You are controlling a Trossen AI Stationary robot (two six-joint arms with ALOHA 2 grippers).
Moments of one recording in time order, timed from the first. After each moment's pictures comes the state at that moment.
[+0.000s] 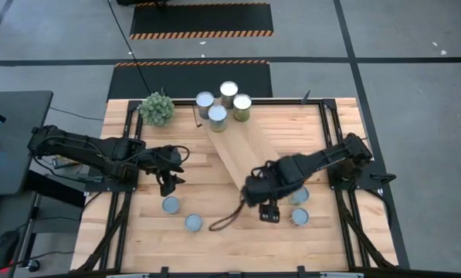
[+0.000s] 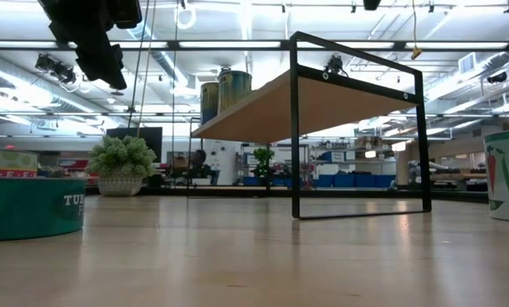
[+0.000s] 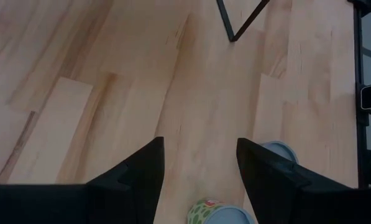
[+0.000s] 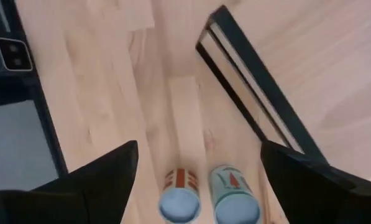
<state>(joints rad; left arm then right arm) -0.15 0.99 0.80 -0.69 -0.05 -0.45 0.39 1.93 2.08 -1.58 0.05 0.56</state>
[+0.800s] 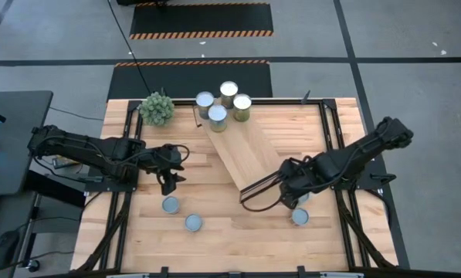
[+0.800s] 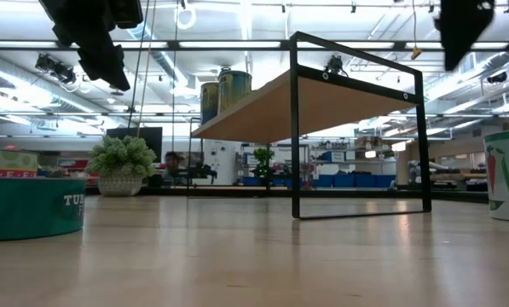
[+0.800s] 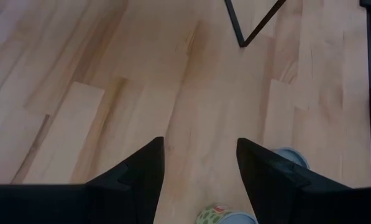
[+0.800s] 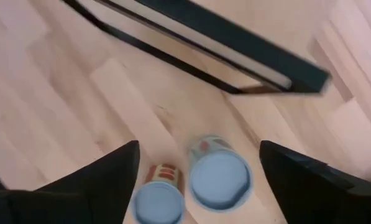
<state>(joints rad) -0.15 0.99 0.80 -0.69 -0.09 -0.45 0.45 1.45 1.32 -1.29 0.20 1.08</state>
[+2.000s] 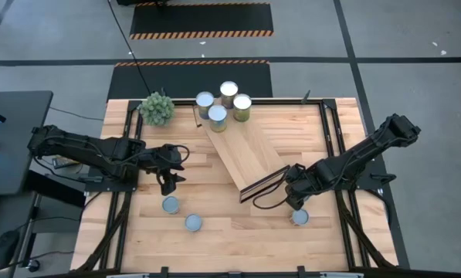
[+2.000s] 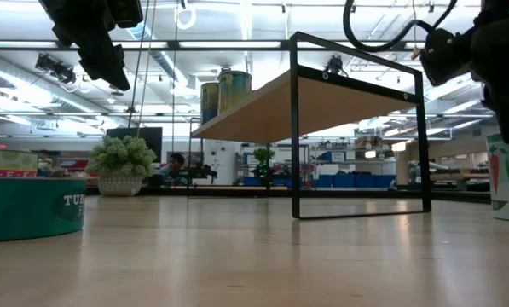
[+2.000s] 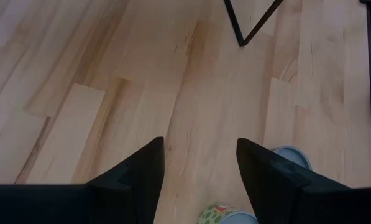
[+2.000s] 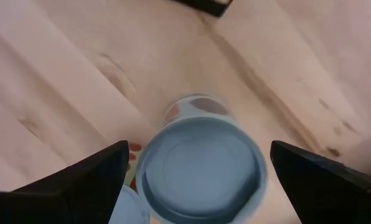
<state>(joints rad) -0.15 0.99 0.80 -0.69 -0.09 -0.43 0.44 1.33 0.86 -1.00 0.06 1.20</state>
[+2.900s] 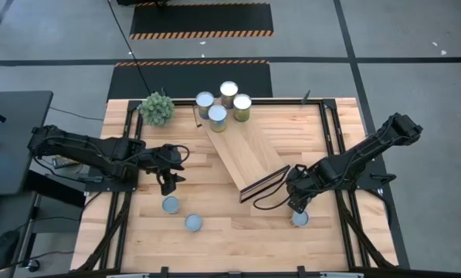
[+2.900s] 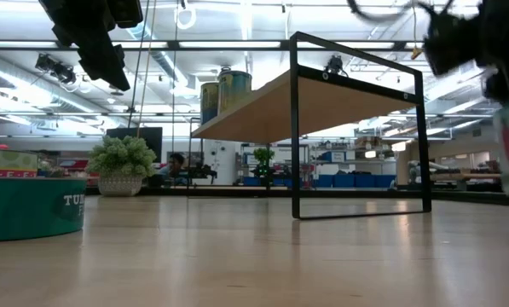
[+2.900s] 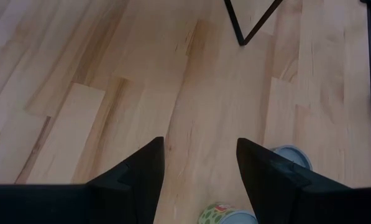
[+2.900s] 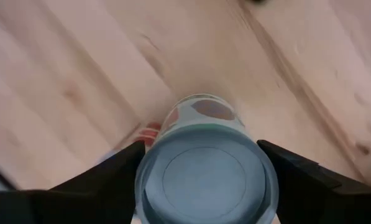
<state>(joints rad) -0.15 0.99 0.80 -0.69 -0.09 -0.43 0.44 1.30 0.86 -0.96 -0.03 1.16</state>
